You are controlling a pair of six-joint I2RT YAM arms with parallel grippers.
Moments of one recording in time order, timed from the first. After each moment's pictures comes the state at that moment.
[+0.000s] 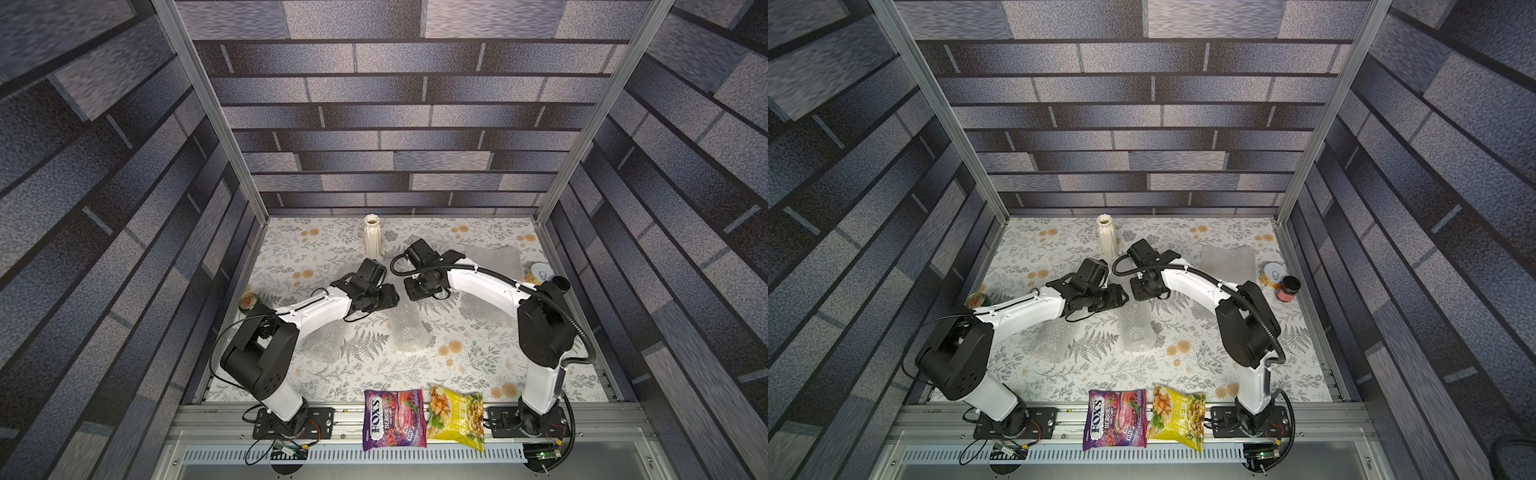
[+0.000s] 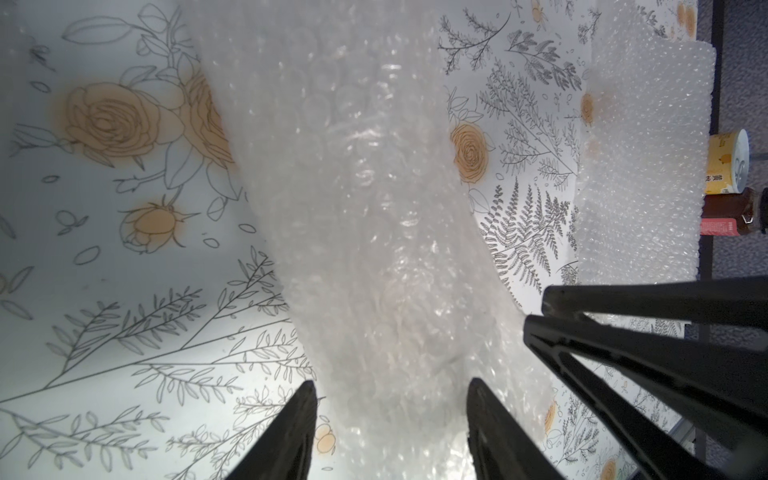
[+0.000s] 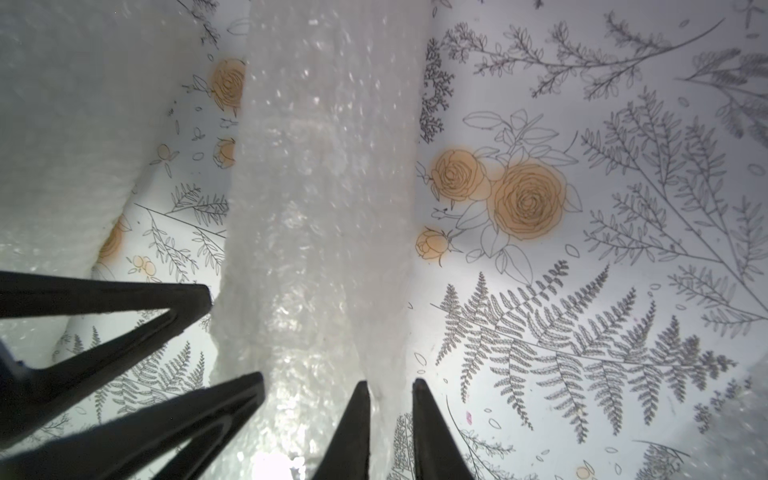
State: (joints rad) left arm -0.57 1.61 0.97 -0.28 0.21 -0.69; right arm 0.72 1.90 1.51 -0.79 -0.05 0.32
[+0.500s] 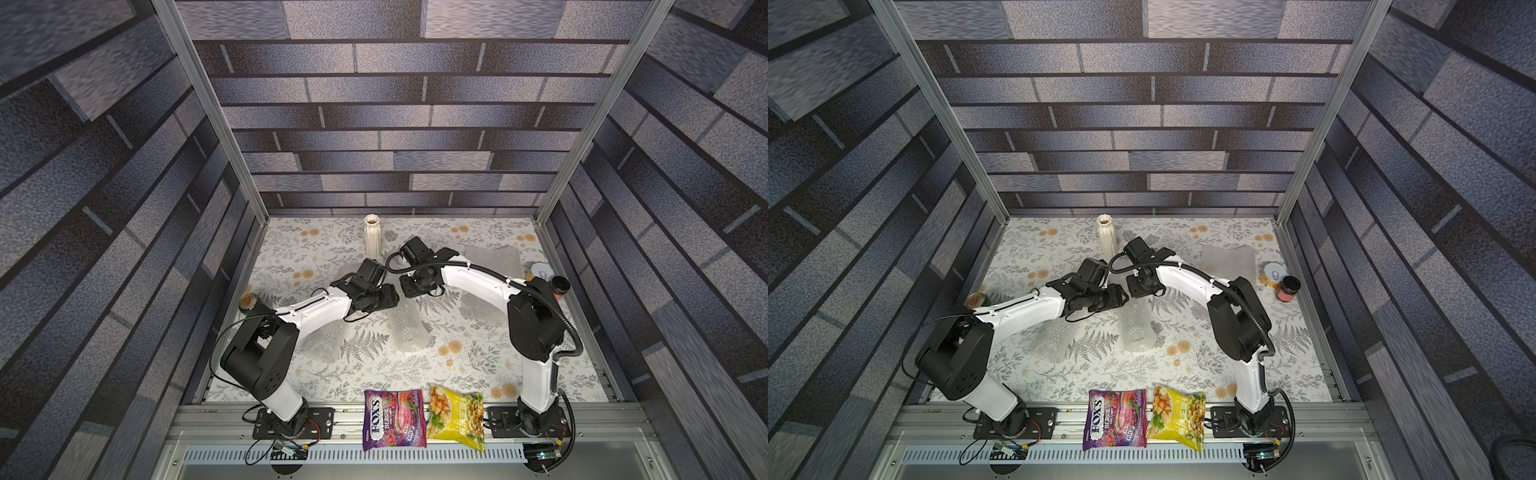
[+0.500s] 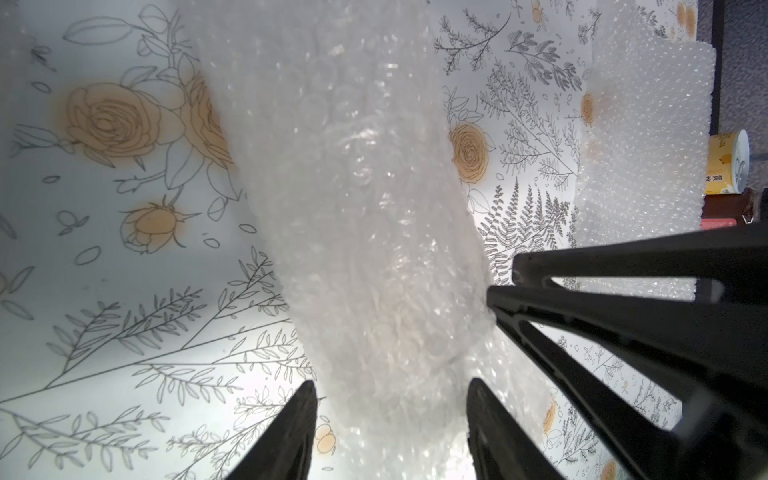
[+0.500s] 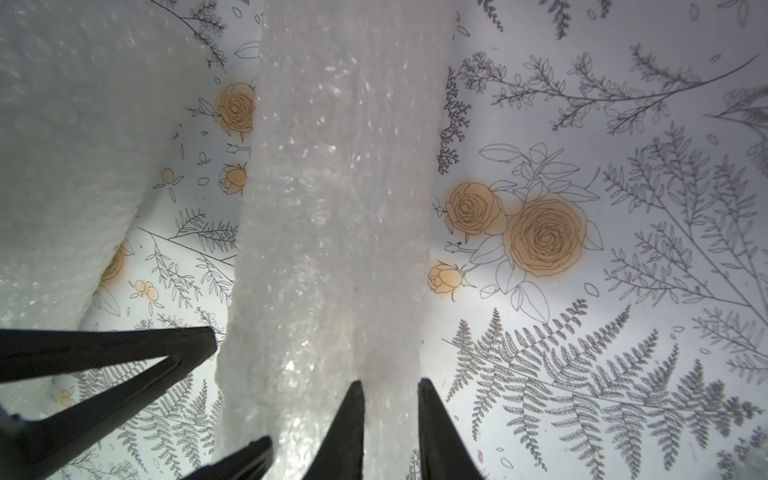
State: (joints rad) left arm -0.57 1.61 0.97 -0.28 0.21 -0.69; right arm 0.72 1.96 1.57 -0.78 -0.06 0.32
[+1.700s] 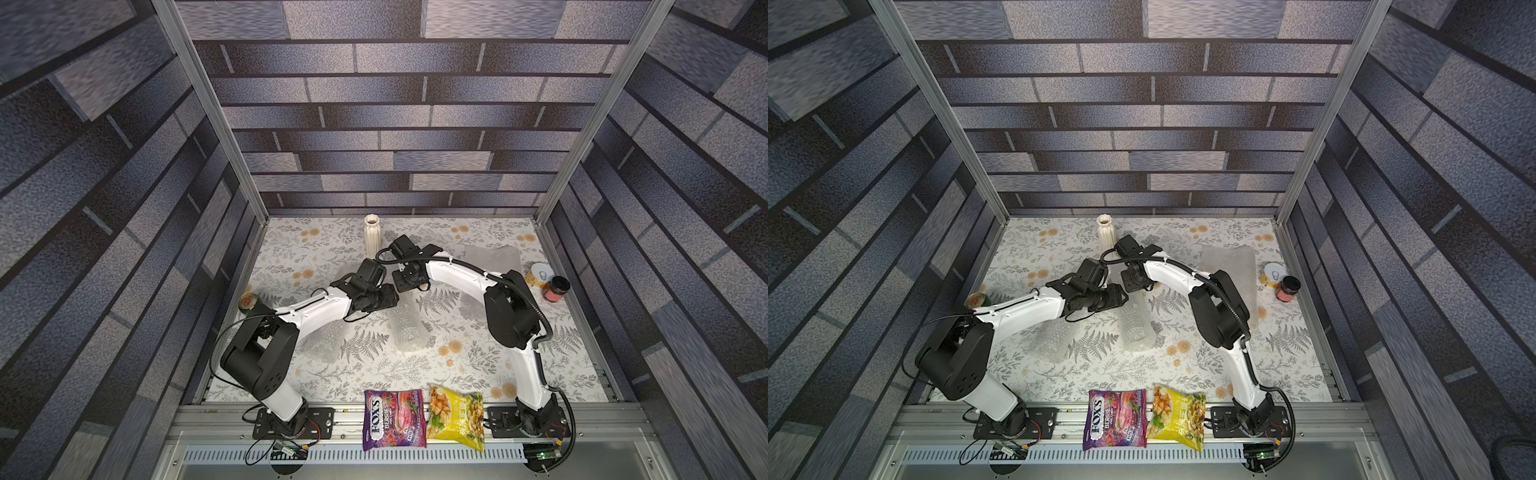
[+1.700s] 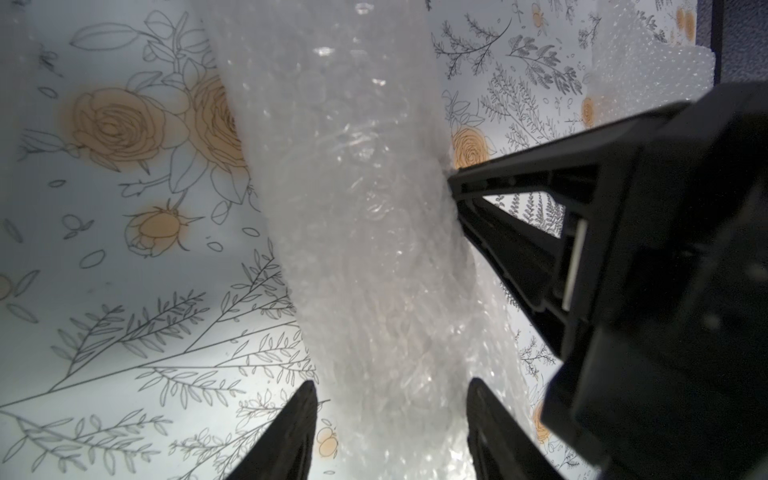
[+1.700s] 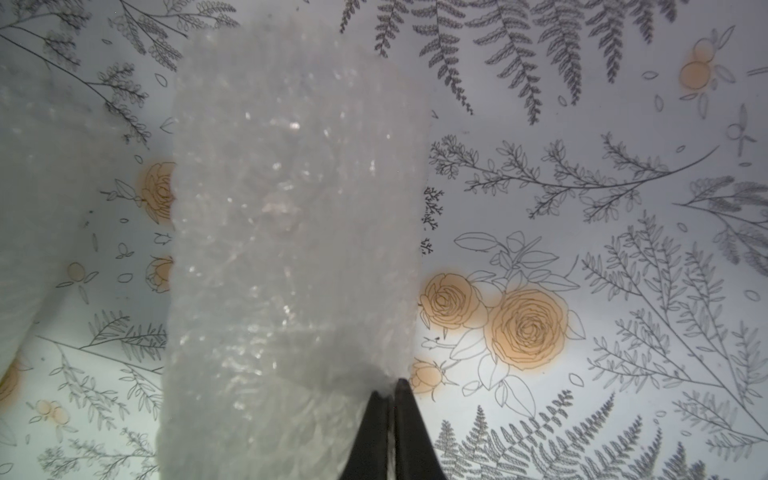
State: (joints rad) left arm -0.57 1.61 0.96 -0.27 0.21 -0.69; right arm 0.73 2.15 1.75 -0.80 0.08 0.32
